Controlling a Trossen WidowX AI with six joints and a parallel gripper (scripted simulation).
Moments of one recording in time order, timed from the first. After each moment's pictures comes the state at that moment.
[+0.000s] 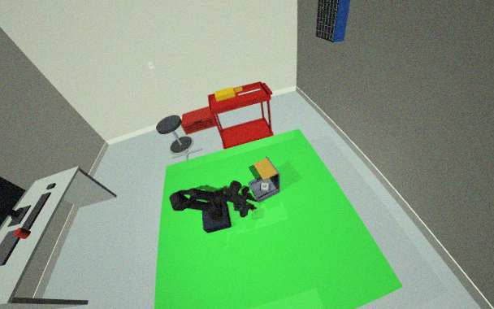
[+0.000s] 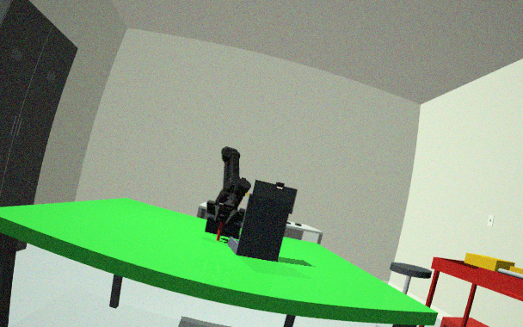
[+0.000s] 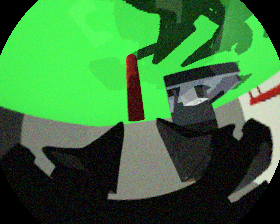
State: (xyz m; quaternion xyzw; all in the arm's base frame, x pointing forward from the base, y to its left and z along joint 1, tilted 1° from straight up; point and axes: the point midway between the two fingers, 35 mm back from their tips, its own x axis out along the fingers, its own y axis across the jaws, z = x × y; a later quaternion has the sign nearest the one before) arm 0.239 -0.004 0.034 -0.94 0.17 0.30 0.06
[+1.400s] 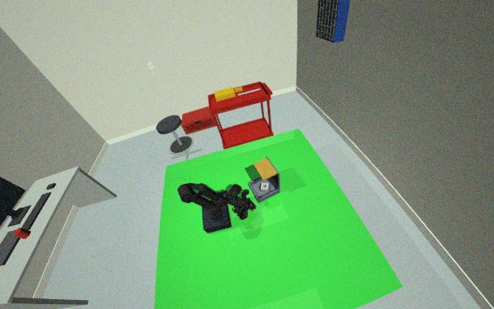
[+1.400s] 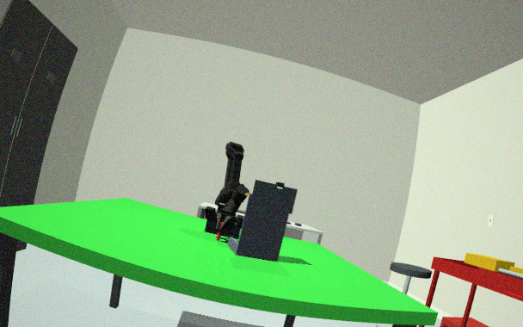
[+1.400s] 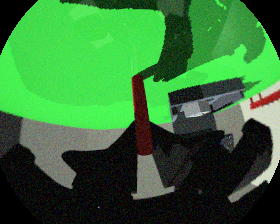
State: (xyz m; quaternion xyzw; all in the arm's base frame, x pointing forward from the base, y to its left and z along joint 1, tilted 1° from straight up) arm 0.231 -0.005 0.003 -0.93 0.16 0.31 0.06
